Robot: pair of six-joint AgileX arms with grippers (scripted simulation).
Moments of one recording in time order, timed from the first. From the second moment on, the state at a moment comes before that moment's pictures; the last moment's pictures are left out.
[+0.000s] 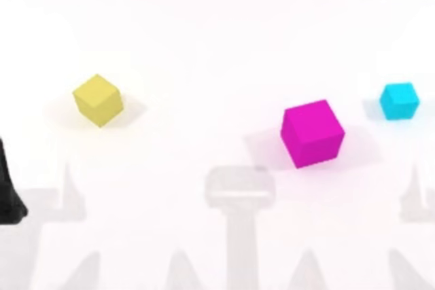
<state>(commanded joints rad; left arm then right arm) 0.00 0.00 0.00 0.00 0.00 0.00 0.00 0.00 0.00 0.00 0.00 0.00</state>
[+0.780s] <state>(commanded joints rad) 0.00 0.00 0.00 0.00 0.00 0.00 0.03 0.67 0.65 -0.41 0.00 0.01</state>
